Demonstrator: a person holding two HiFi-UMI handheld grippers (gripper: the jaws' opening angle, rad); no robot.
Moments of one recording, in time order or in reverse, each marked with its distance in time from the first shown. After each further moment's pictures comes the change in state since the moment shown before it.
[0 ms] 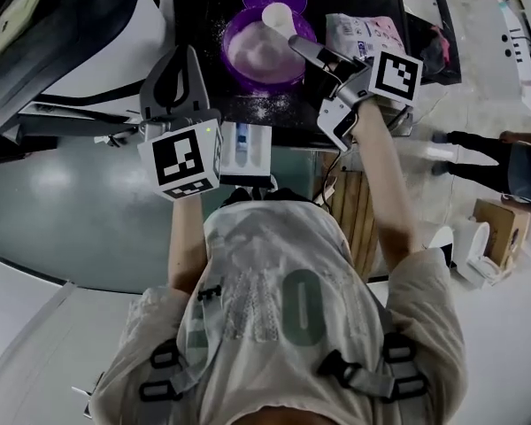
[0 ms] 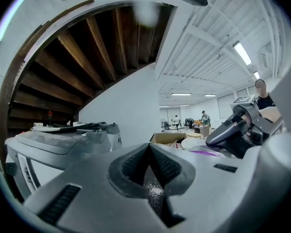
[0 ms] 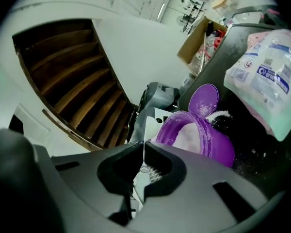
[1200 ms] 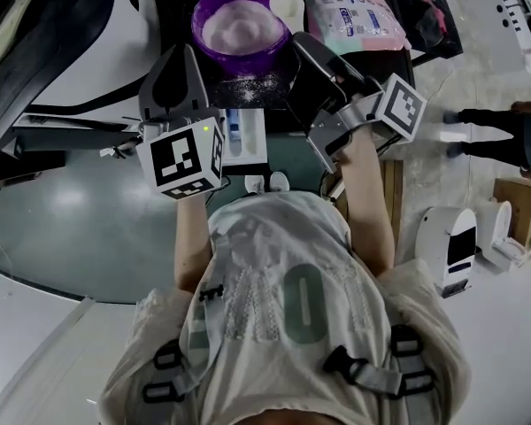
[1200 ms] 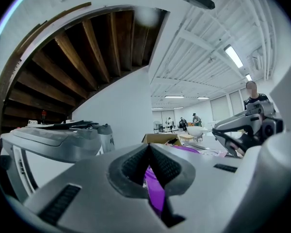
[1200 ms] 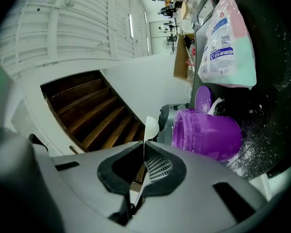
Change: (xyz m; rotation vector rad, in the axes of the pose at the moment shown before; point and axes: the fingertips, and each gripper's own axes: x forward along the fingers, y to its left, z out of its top) left arm -0.026 -0.053 -0.022 0.007 -0.034 -0.071; right arm -0.079 0.003 -0.033 0.242 -0.396 0.295
